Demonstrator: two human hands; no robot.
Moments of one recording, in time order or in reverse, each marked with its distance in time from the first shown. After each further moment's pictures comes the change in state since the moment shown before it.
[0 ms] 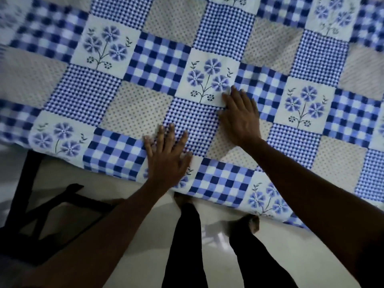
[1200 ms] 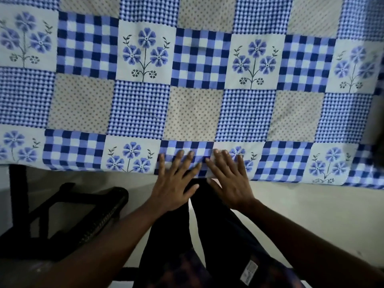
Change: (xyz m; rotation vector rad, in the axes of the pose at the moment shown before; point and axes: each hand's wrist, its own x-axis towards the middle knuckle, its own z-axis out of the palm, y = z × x) left_hand -0.088 0.109 -0.003 -0.007 -0.328 0.539; right_hand -0.274 0.039 0.033 -0.046 -0.115 -0.047
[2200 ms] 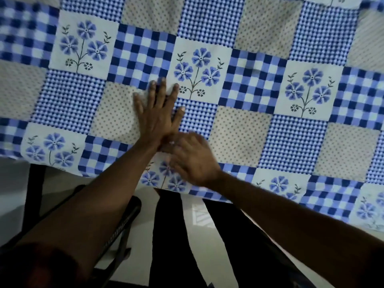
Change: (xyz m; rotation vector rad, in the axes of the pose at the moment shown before) left_hand 0.098 -0.221 -0.052 0.031 0.227 -0.531; right_hand 0.206 -0.138 -0.034 0.247 0.230 -0.393
